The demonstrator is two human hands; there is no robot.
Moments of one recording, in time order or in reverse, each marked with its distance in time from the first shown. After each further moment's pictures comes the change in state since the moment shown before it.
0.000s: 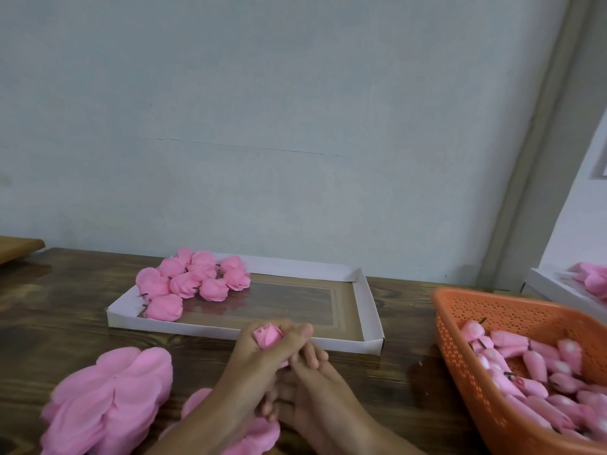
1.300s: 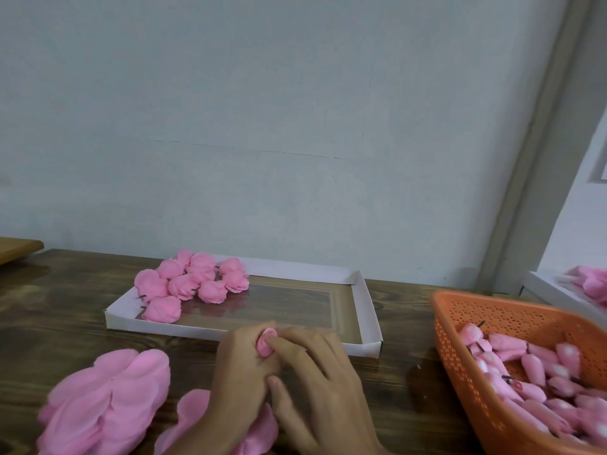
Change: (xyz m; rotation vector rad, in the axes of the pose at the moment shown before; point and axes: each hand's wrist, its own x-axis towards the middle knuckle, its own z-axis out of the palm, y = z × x) left_hand -0.003 -0.032 0.056 1.114 0.329 -0.101; right_hand -0.016 -0.007 -0.013 -1.492 0.155 -1.225
